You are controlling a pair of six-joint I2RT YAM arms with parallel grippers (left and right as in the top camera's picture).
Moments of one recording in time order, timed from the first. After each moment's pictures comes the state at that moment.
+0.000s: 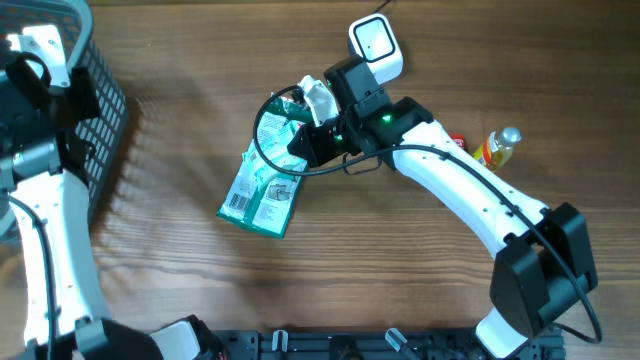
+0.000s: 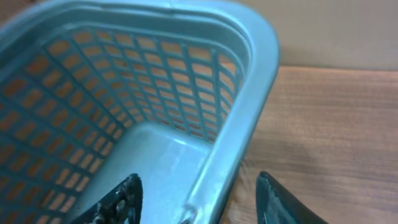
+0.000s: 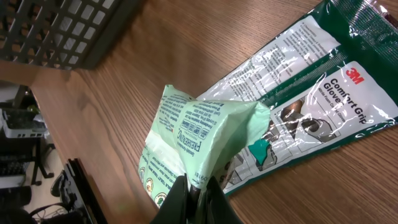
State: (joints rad) left arm 0.40 1.42 1.25 -0.36 0.03 0.25; right arm 0.60 1.81 1.44 -0.59 -0.53 0.20
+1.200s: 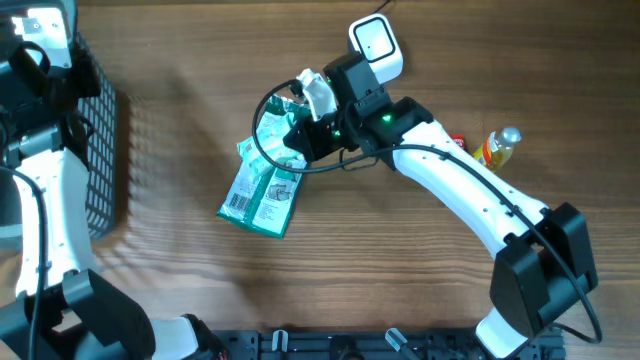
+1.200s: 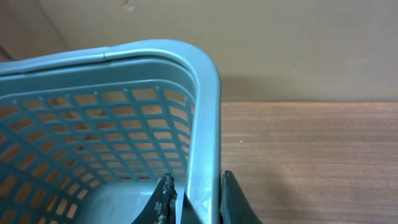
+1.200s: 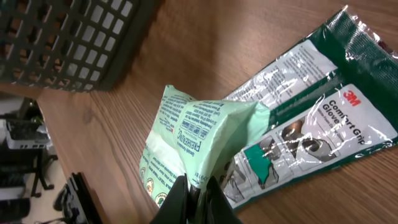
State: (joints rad) left arm 0.41 1.56 1.26 -0.09 0.16 0.27; right arm 0.60 1.81 1.44 -0.52 -0.53 0.24
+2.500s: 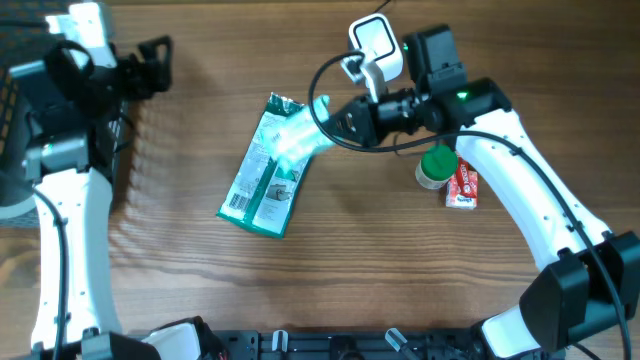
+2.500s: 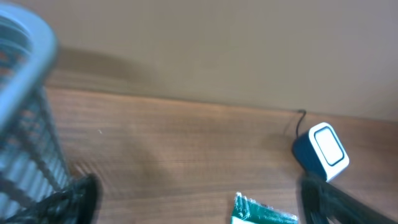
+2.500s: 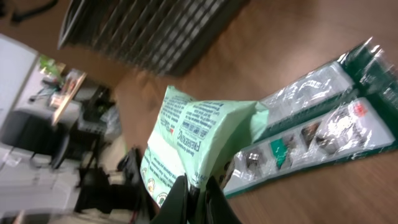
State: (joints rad) left arm 0.25 1.41 1.26 -0.32 0.40 -0.06; right arm 0.36 1.69 1.44 -0.74 -0.96 -0.05
